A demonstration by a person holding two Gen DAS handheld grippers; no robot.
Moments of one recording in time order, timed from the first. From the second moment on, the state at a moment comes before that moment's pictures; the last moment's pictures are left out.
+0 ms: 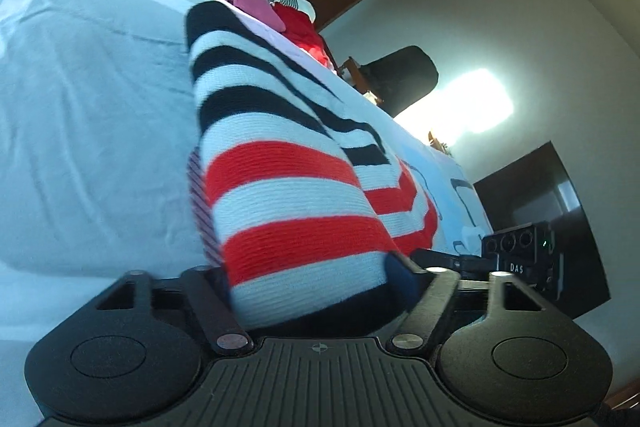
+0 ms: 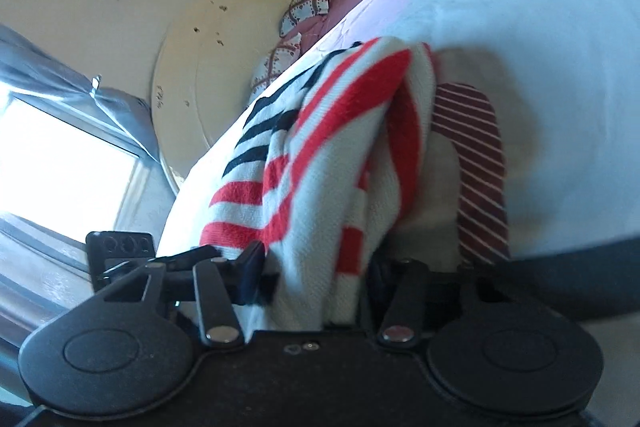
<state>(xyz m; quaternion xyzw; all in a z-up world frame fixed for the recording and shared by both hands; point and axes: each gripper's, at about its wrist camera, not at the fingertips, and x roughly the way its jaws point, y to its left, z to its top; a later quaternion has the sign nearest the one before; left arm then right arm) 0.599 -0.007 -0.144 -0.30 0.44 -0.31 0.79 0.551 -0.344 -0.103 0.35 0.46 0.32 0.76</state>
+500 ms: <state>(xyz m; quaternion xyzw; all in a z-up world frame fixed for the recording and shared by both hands) 0.589 -0.019 -0.118 -0.29 0.38 -0.32 0.82 0.529 -0.345 -0.082 0.33 0.39 0.32 0.79</state>
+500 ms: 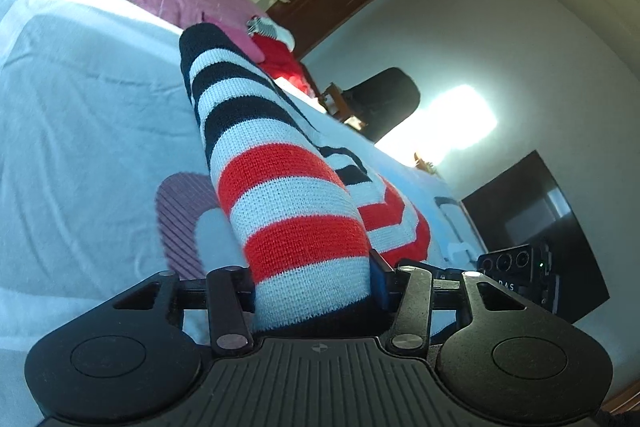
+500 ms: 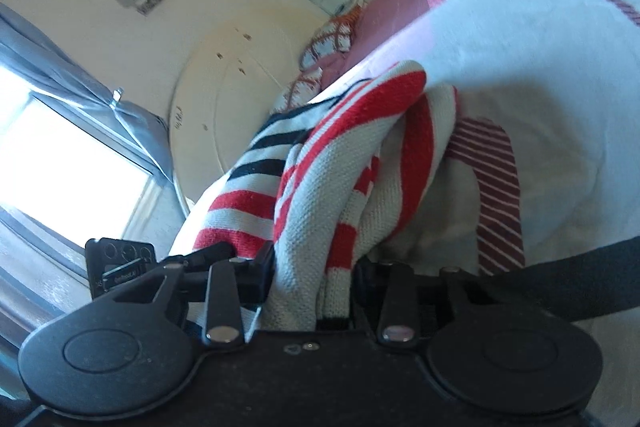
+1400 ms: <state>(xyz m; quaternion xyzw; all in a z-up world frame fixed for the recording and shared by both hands) 0.540 0.106 -0.049 -0.26 0.34 -0.32 0.85 0.507 -0.211 -0.015 0.29 0.39 0.32 0.82</state>
